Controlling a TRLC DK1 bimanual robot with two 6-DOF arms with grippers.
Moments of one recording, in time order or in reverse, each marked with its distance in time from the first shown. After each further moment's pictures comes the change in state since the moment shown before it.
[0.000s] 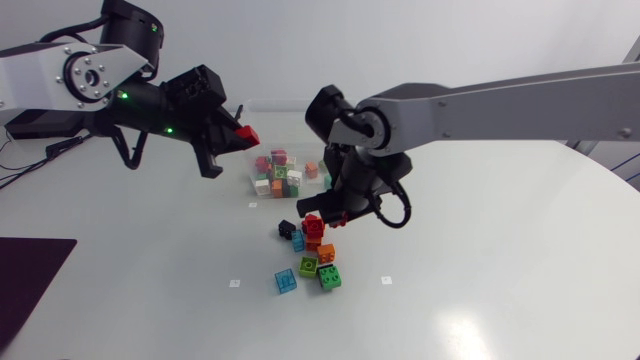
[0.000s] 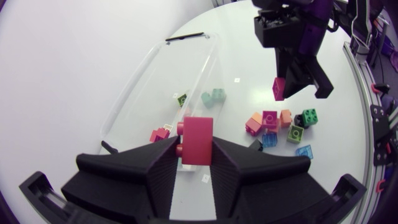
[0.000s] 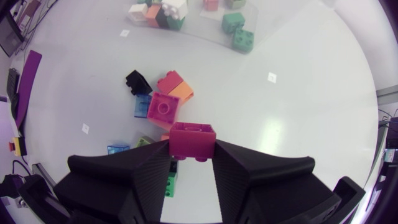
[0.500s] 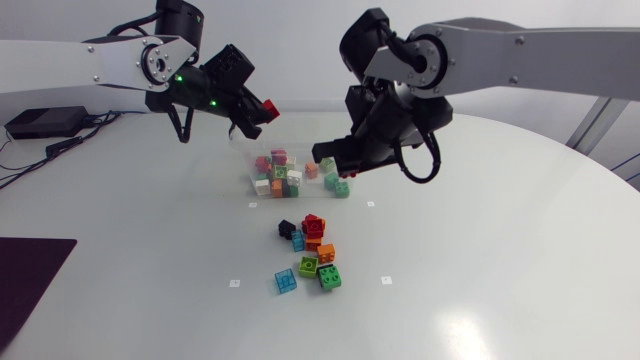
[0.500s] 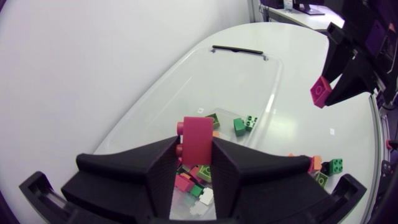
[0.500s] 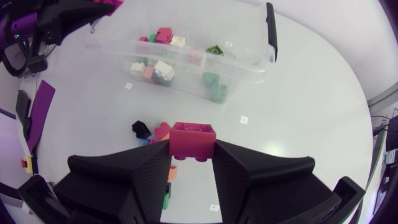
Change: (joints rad) left arm -0.008 0.300 0.290 0.111 -0.031 -0.267; right arm -0.086 -0.090 0.115 0.002 0.000 -0.063
